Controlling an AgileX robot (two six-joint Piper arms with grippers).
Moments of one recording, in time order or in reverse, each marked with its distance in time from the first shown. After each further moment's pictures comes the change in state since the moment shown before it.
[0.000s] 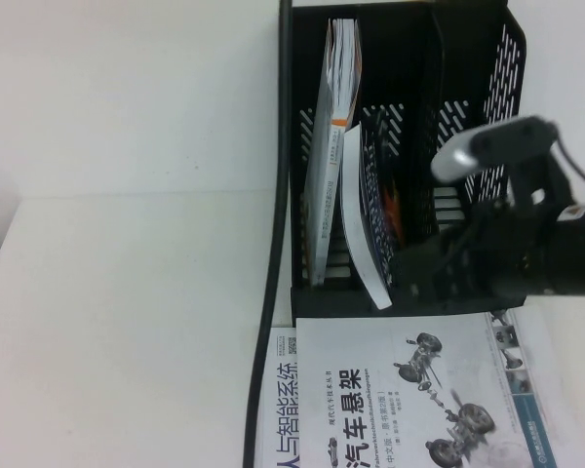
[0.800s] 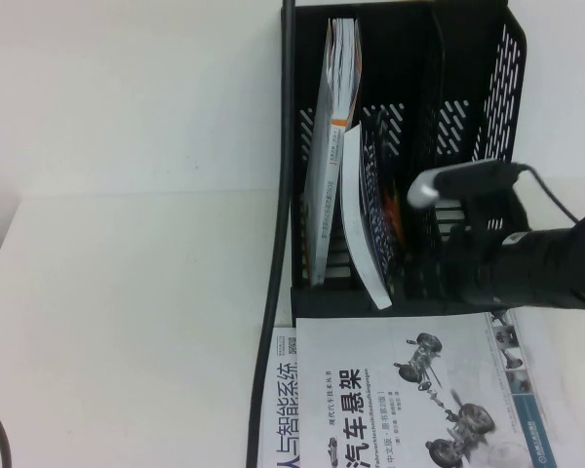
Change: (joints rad) right arm 0.000 0.248 -0.001 -0.003 -0.245 0.043; left arm 0.000 0.021 0.000 0.027 0.000 -0.026
